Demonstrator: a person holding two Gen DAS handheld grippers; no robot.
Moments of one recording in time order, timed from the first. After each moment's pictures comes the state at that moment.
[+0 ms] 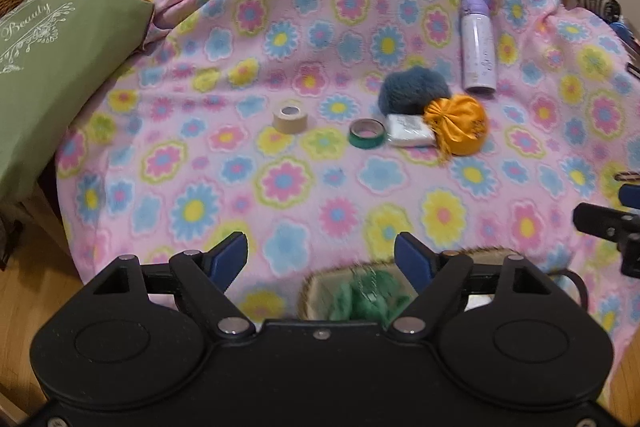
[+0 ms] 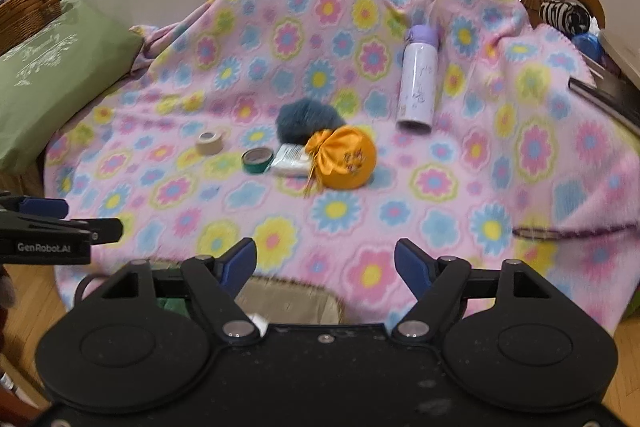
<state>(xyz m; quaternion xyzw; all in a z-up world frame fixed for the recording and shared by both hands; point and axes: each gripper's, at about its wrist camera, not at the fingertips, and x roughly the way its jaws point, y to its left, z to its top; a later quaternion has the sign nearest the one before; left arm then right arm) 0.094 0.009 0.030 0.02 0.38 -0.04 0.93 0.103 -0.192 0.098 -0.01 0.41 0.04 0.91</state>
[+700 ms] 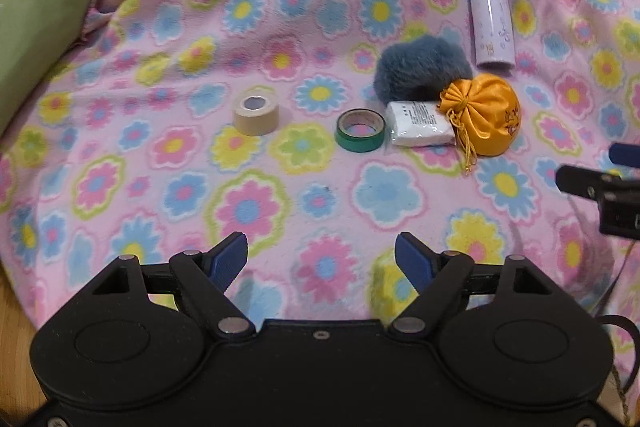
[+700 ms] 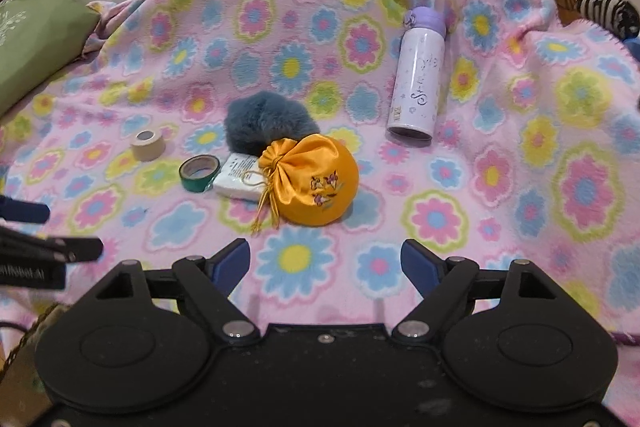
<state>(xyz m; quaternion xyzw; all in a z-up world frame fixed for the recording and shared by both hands) 0.188 -0.011 -0.021 0.04 0.41 -0.07 0.91 0.214 -0.206 0.026 -0.04 0.42 0.02 0.91</state>
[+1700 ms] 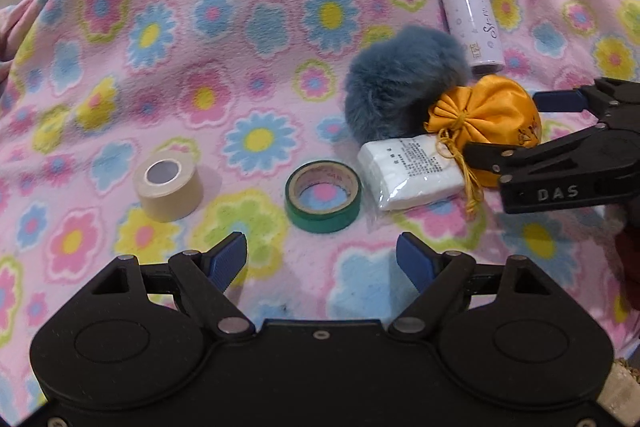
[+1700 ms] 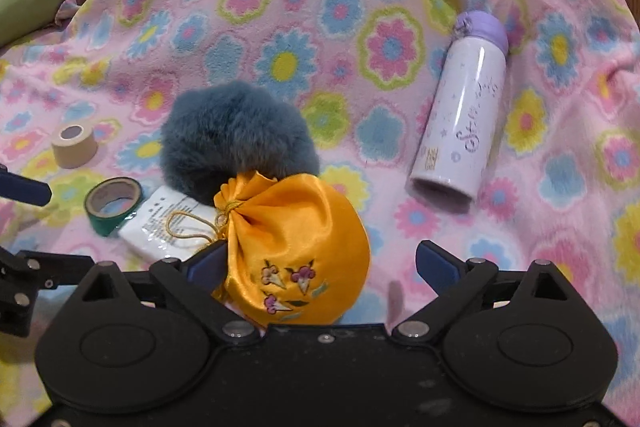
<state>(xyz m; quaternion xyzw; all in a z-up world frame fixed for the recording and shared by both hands) 0.277 -0.040 -0.062 0.07 0.38 -0.15 0.91 0.335 -0.203 -0.054 -0.12 0.38 0.06 0.91</state>
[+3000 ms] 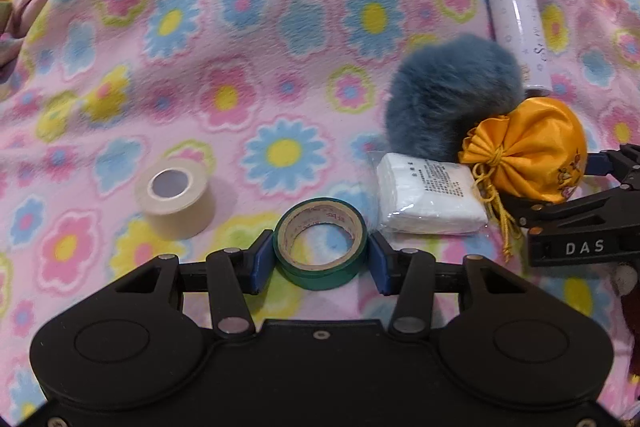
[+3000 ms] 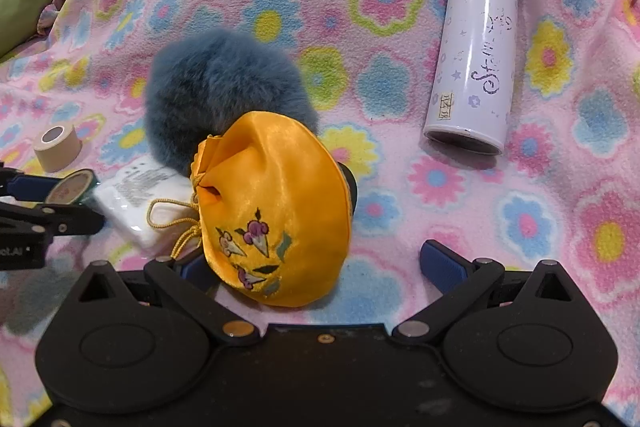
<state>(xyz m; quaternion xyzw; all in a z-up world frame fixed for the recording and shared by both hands) 0.306 -0.034 -0.074 0.04 0.39 -0.10 0.92 0.354 -0.217 -0.083 -0.05 0.43 0.06 0.90</state>
